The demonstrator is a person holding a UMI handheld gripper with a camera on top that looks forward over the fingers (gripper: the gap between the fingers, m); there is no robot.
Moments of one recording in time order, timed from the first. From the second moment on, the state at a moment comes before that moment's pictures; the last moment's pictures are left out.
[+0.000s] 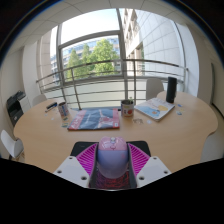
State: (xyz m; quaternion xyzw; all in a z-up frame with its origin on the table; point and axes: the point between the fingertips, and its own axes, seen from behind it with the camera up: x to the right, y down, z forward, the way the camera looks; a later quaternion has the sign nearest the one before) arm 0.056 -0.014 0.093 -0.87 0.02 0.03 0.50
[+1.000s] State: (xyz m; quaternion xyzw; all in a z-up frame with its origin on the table) arm 0.002 -0.252 0.189 -0.88 0.01 -0.05 0.47
